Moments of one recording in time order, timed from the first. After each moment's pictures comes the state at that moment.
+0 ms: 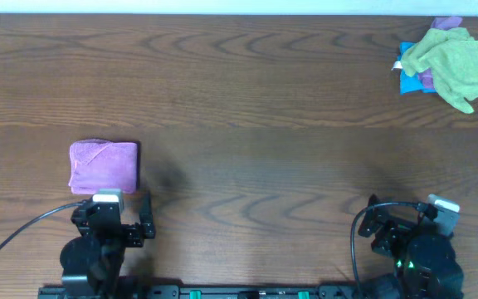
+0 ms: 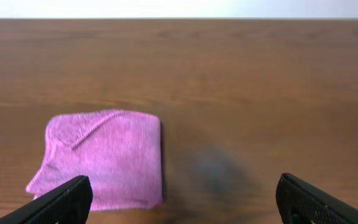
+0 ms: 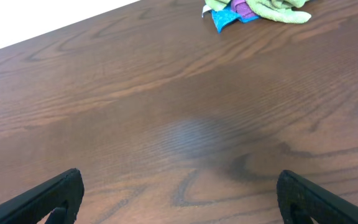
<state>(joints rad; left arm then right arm) 0.00 0.02 0.33 -0.72 0.05 -0.01 0.33 0.23 0.64 -1.01 0.40 0.52</state>
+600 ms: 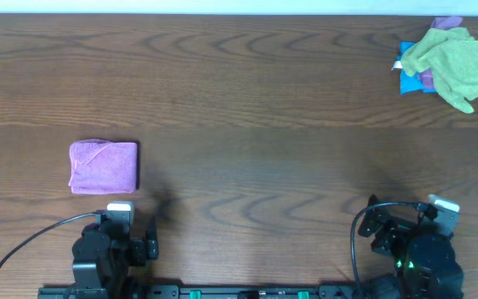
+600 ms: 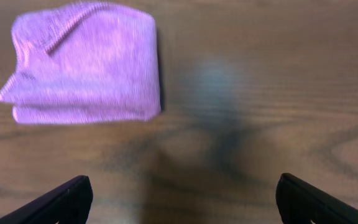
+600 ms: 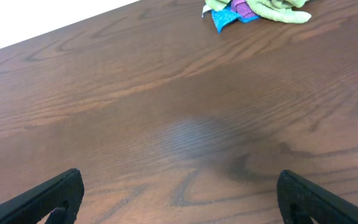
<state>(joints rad) 0.00 0.01 0.31 -1.00 0.05 0.02 0.33 0.23 0.64 -1.01 0.40 0.52</state>
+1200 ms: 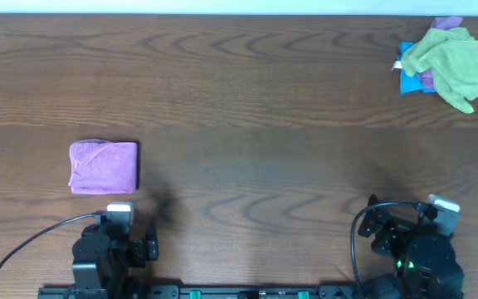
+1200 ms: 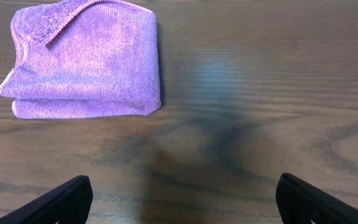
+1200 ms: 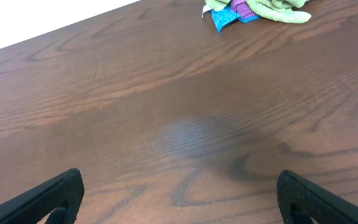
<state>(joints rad) 0.00 0.01 0.32 -1.02 0.05 0.02 0.33 0.23 0.64 -1.01 0.40 0.52</state>
